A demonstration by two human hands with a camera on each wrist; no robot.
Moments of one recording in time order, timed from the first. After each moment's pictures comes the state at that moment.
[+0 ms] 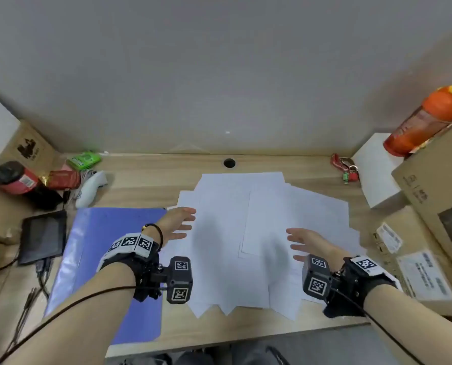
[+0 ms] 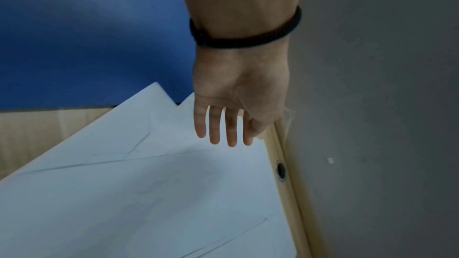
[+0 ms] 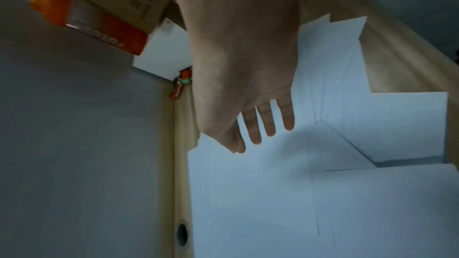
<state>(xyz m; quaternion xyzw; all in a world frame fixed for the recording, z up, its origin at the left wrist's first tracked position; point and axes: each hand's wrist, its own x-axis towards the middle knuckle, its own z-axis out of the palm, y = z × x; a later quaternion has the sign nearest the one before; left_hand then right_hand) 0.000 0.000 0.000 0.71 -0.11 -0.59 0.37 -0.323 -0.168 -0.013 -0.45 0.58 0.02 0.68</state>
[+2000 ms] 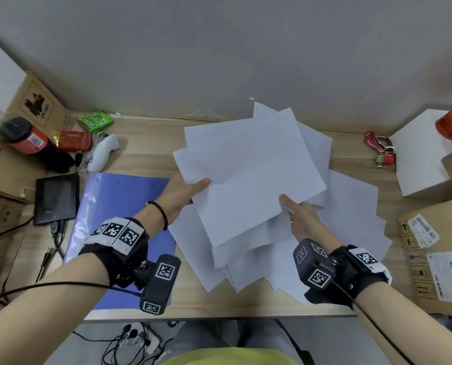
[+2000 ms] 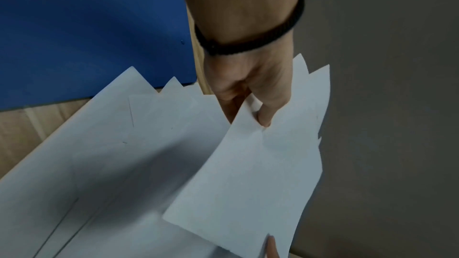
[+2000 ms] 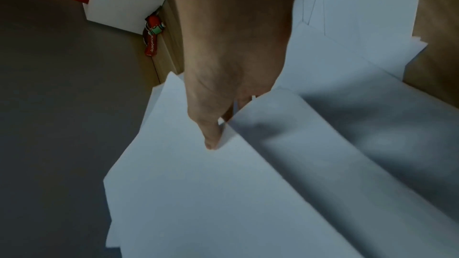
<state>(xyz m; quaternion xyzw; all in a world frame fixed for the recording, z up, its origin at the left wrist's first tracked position) 0.000 0.006 0.027 0.68 -0.18 -0.49 0.52 -0.242 -0.150 -0.028 -0.39 0.57 -0.13 0.71</state>
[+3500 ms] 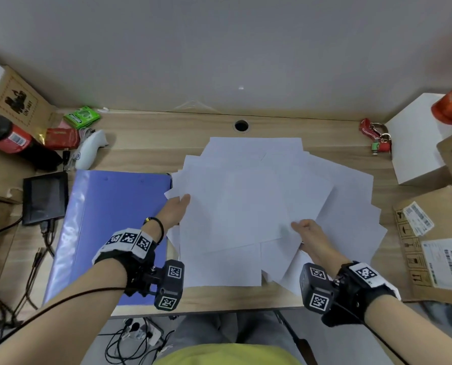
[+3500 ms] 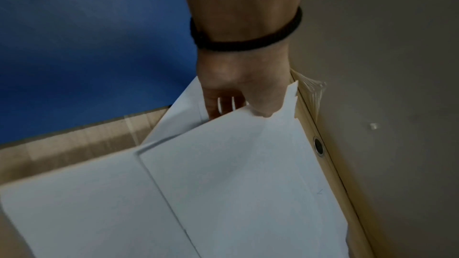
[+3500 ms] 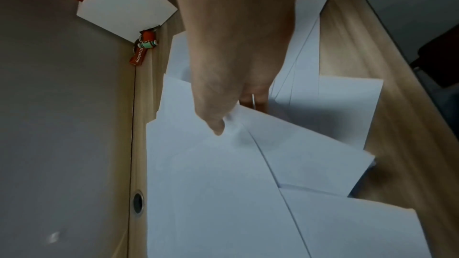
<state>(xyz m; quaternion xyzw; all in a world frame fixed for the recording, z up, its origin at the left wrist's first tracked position) -0.015 0.022 -0.038 0.79 -0.15 -0.51 0.30 -0.316 -0.134 -0.062 -0.46 0.64 -0.04 0.61</state>
